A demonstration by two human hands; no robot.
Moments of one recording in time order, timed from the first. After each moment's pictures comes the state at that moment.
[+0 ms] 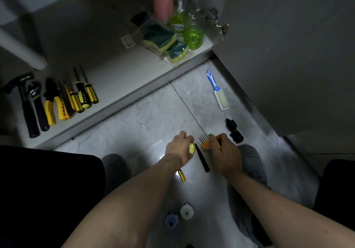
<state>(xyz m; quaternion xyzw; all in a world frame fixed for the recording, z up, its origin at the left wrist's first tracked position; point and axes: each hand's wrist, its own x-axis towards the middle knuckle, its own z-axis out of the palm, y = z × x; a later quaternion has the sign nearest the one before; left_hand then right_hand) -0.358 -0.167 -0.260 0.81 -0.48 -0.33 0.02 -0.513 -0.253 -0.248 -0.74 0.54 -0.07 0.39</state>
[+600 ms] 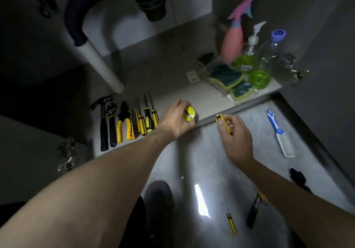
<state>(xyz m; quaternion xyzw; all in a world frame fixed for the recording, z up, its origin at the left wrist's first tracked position) -0.133 -0.160 -0.124 0.90 -0.38 -0.13 0.16 -0.305 -0.269 -0.180 -0.78 0.37 -0.25 0.44</state>
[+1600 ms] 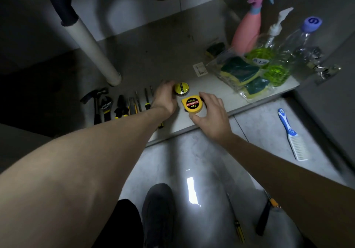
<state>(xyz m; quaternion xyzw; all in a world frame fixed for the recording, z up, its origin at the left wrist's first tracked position) -0.040 -0.168 -0.154 0.92 -0.32 -0.11 0.20 -0.192 -0.267 -0.207 -0.87 0.25 -0.18 0.38</state>
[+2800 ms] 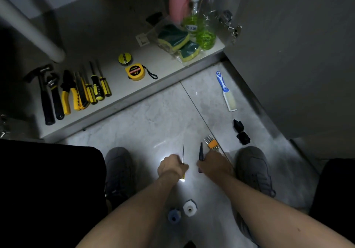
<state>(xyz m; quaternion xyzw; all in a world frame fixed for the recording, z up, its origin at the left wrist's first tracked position) -0.380 -0.106 -0.253 0.89 -0.14 -0.43 0.04 -0.492 -0.215 -0.267 -0.78 0.48 0.23 0.33</state>
